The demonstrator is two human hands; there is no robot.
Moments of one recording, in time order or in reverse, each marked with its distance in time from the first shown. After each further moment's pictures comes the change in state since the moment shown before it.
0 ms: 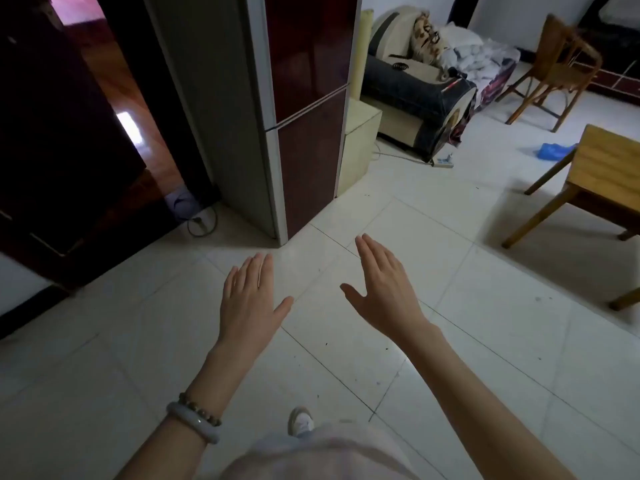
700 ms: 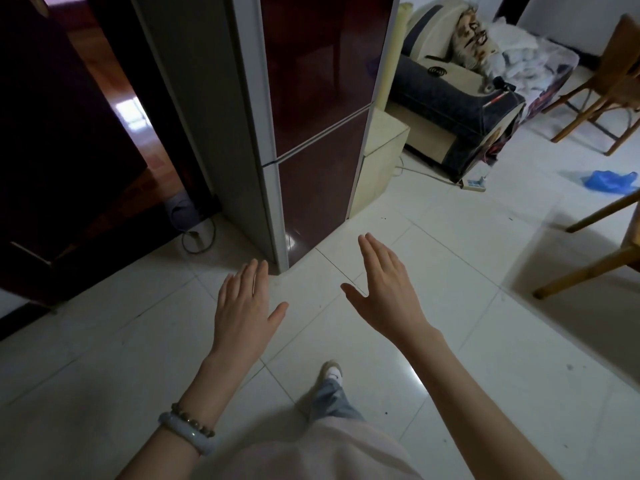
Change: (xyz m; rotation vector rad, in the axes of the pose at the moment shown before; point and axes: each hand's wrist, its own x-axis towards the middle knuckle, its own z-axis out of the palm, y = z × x) left_hand 0.260 0.002 0.040 0.031 -0.006 -0.116; right_hand 0.275 0.097 -0.007 0.064 -0.003 -0.077
